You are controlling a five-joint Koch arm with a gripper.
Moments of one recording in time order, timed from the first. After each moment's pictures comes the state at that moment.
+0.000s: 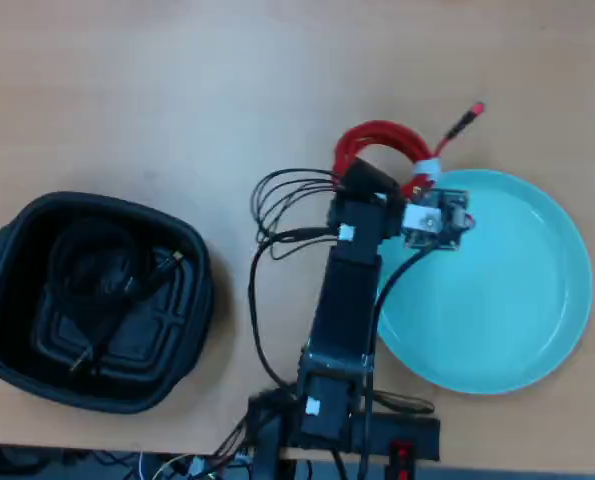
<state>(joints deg) 98.1 105.1 86.3 77.3 19.1</state>
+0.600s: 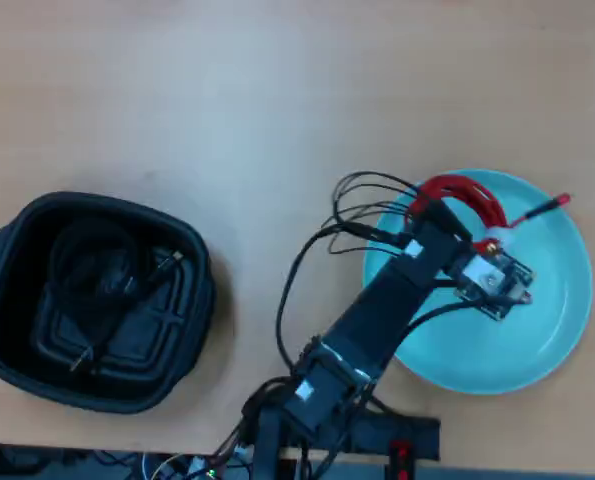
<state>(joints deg) 124.0 103.3 91.5 77.3 12.7</state>
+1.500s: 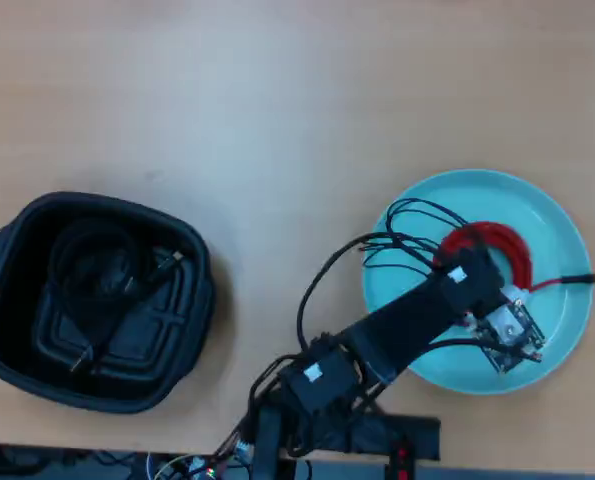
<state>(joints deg) 141.2 99.2 102.7 72.1 4.0</state>
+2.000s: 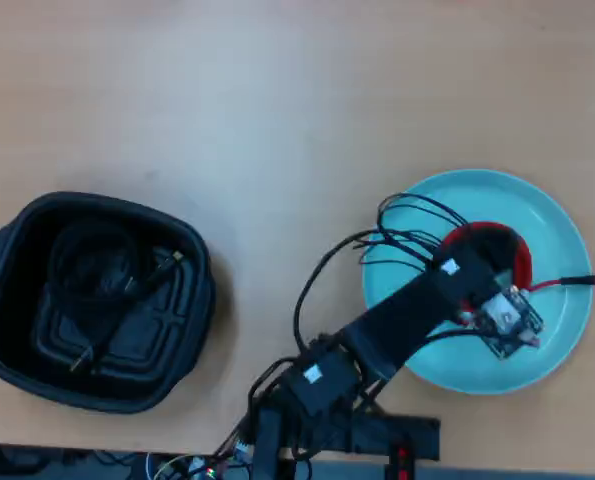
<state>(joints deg) 135.6 99.4 102.7 70.0 4.5</state>
